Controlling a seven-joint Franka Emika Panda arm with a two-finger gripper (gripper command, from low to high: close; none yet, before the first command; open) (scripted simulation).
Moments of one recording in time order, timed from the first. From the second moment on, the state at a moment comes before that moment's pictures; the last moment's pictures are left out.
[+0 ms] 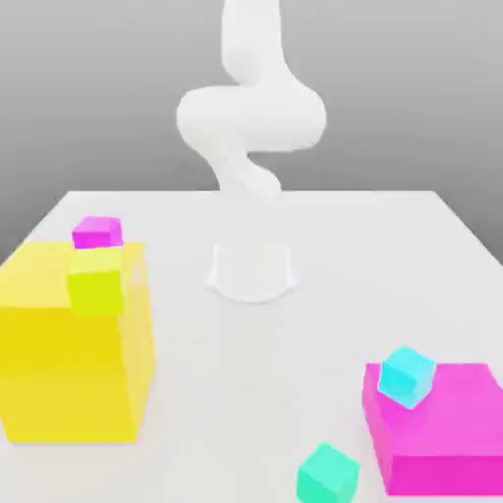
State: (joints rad) arm -0.03 -0.71 0.04 -2.31 -0.01 2.33 0.88
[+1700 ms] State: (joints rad) arm -0.03 0.05 0.35 -2.50 -0.01 2.55 1.70
